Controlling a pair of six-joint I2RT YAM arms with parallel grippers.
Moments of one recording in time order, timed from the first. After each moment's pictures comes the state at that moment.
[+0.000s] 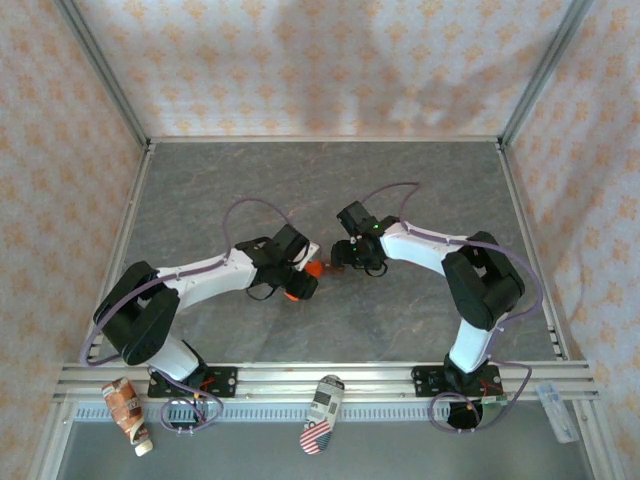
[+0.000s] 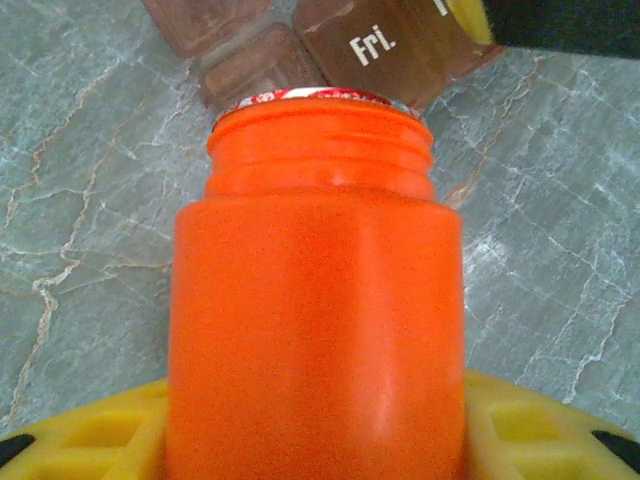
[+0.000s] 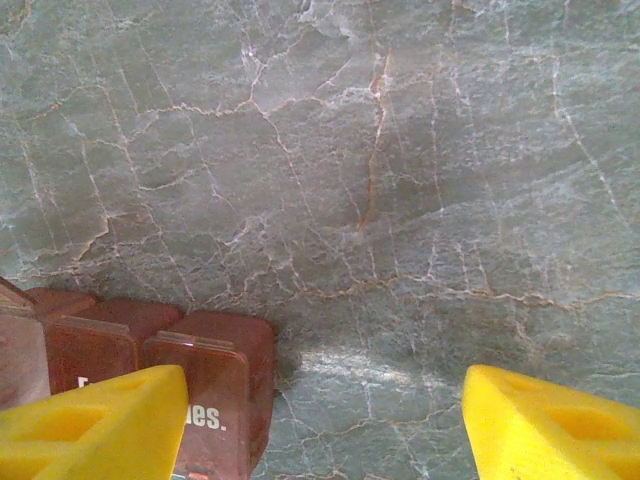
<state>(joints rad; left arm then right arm) -0.68 1.54 0.88 -0.50 0.13 -0.23 0.65 1.76 1.10 -0.56 -0.04 0.62</state>
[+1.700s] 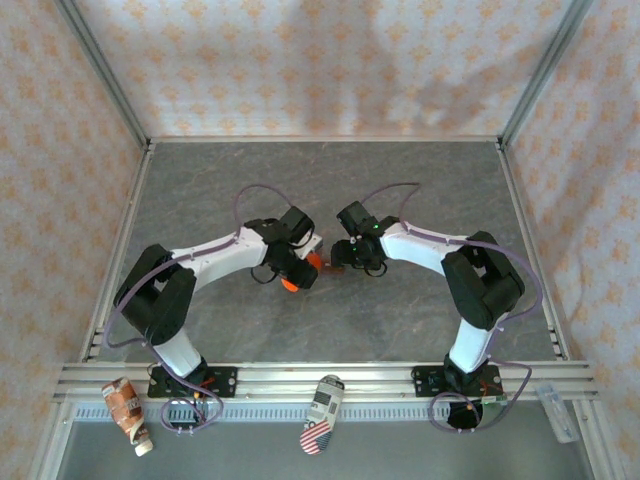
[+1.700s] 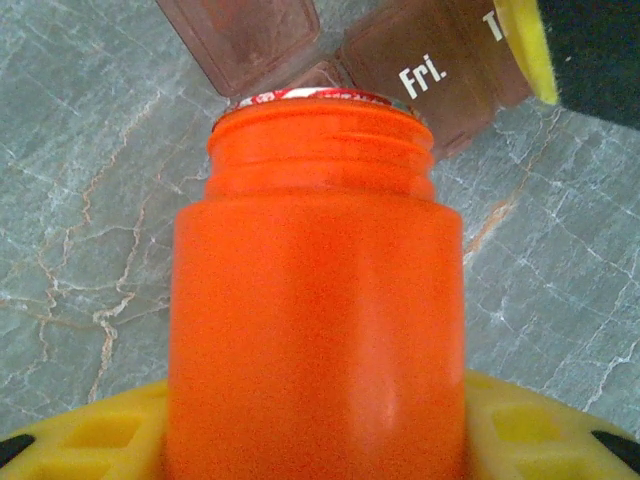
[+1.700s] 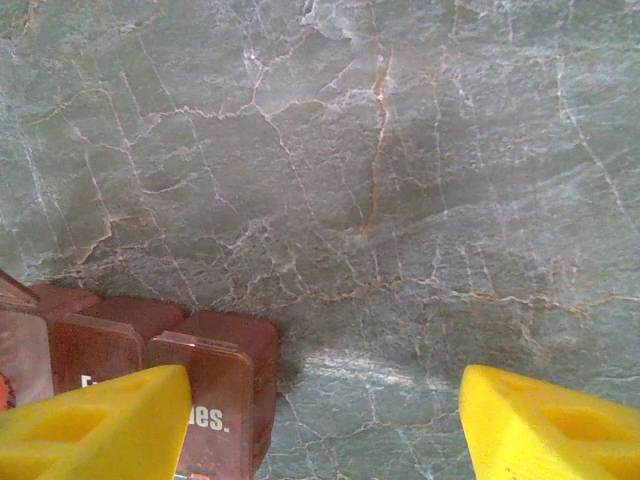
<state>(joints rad) -0.62 1.68 1.09 -0.71 0.16 -0.12 0.65 1.77 1.10 -0.55 -0.05 0.63</state>
